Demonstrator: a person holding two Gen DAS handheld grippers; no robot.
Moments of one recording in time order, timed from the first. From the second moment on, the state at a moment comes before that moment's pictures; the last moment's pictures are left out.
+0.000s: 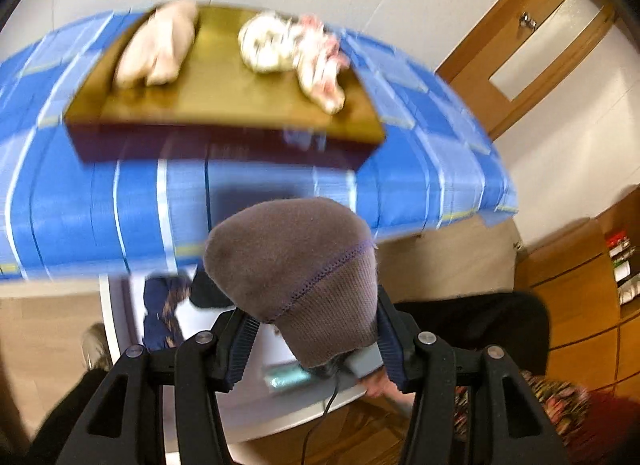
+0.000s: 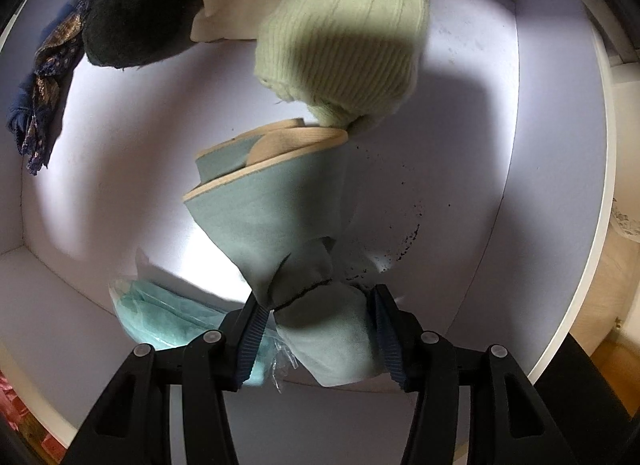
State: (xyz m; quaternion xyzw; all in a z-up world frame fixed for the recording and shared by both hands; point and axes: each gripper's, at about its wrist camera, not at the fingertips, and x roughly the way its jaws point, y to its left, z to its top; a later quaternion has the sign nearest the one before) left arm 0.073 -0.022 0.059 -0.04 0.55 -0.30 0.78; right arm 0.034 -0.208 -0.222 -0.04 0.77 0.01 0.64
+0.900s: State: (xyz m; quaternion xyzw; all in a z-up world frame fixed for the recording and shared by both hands) left arm 0.337 -0.059 0.053 -0.06 0.56 -0.18 0.80; right arm 0.054 -0.245 -0.206 0.01 0.77 0.01 0.63
